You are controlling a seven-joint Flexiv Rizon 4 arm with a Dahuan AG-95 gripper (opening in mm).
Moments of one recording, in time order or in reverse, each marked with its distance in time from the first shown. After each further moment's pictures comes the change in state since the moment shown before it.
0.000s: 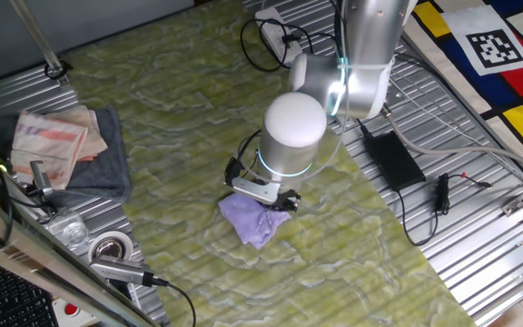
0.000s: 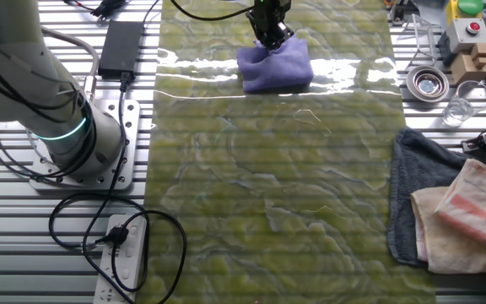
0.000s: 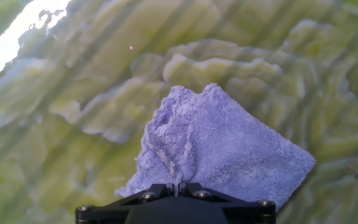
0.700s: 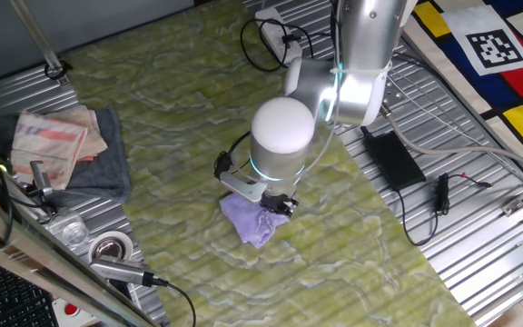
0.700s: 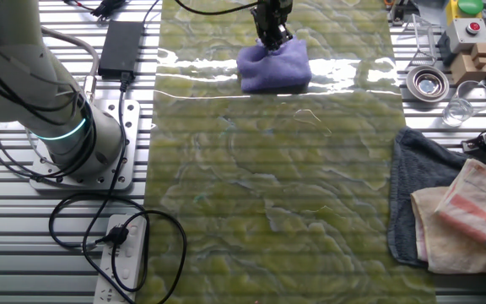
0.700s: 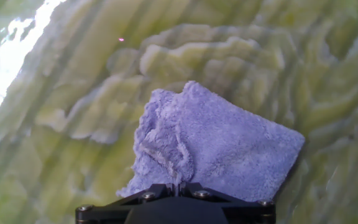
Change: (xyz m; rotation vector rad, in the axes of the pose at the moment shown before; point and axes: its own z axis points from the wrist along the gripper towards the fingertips) arm -0.001 0.000 0.002 -0.029 0.042 0.247
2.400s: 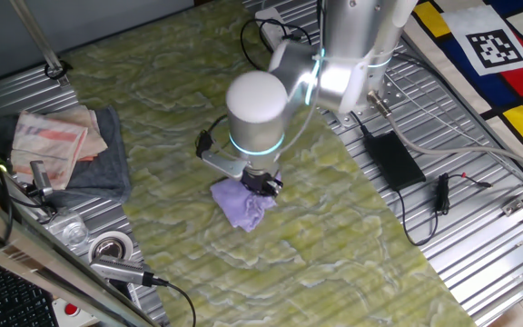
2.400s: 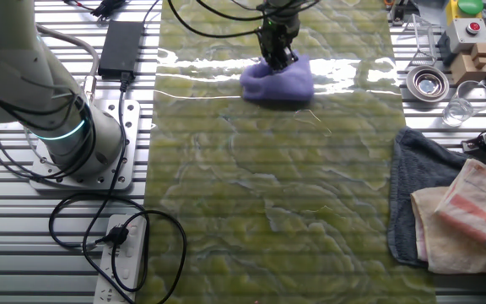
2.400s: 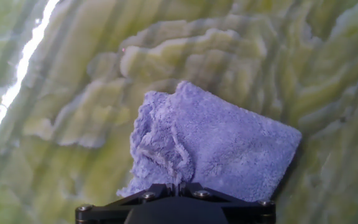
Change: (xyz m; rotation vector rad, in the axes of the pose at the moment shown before) arm 0.020 -0.059 0.001 -0.034 -0.017 -0.108
